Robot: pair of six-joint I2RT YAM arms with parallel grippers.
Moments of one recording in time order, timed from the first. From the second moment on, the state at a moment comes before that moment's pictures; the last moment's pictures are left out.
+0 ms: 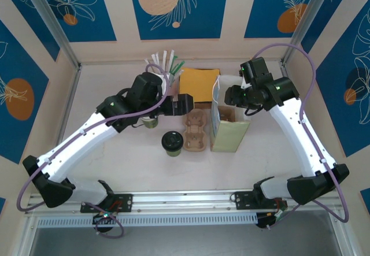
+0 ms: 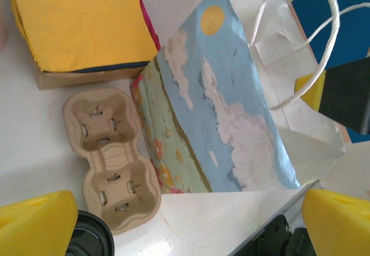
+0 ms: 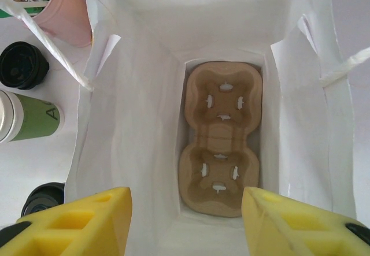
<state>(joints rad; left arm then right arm) -0.82 1.35 1.50 -0.76 0.07 -0.67 0.37 1.33 1.60 -1.26 0.02 0.47</state>
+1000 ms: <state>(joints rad) -0.85 1.56 1.76 -0.83 0.11 -0.59 0.26 1.22 1.68 -1.36 -0.02 0.44</state>
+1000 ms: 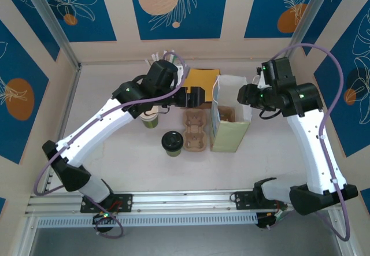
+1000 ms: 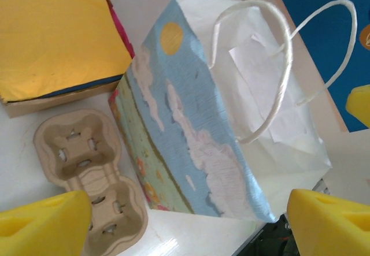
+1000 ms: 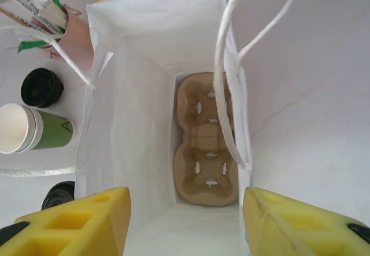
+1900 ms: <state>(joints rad) -0.91 1.69 1.85 -0.83 0.12 -0.59 0.08 1.29 1.46 -1.23 -0.13 0.36</state>
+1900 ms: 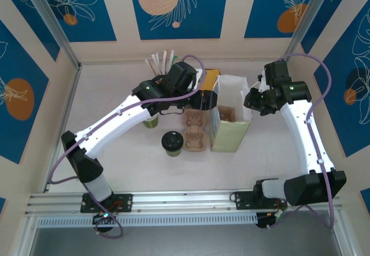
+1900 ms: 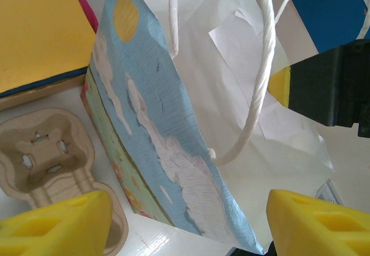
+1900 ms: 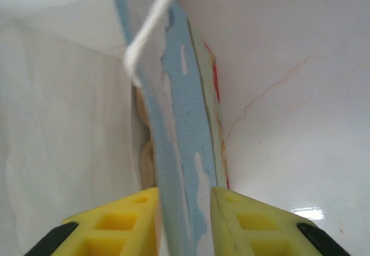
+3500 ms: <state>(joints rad) -0.91 1.72 1.89 -0.83 0.12 -0.57 0.12 1.14 1.31 -1.26 -0.28 0.37</state>
